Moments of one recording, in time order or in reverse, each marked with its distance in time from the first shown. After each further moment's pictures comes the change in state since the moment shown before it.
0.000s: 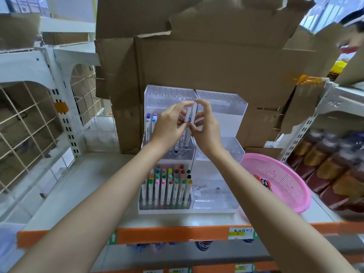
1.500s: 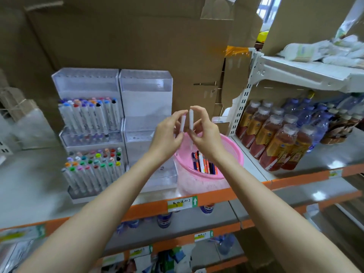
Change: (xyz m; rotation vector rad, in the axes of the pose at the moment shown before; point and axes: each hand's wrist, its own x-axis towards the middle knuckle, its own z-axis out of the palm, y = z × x) left_hand -0.037 0.125 0.152 -0.144 -0.211 -0.154; right_hand -0.083 0.092 -0.176 -0.099 -0.056 0.108
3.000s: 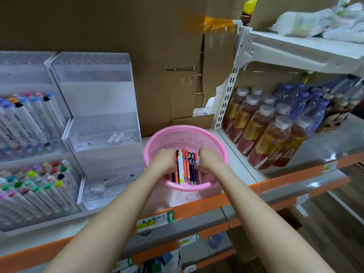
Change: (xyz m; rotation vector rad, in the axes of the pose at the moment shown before) left_hand 0.018 -0.039 0.130 0.473 -0.773 -0.407; right_hand -0.013 0.151 -0.007 -0.571 -0.596 0.606
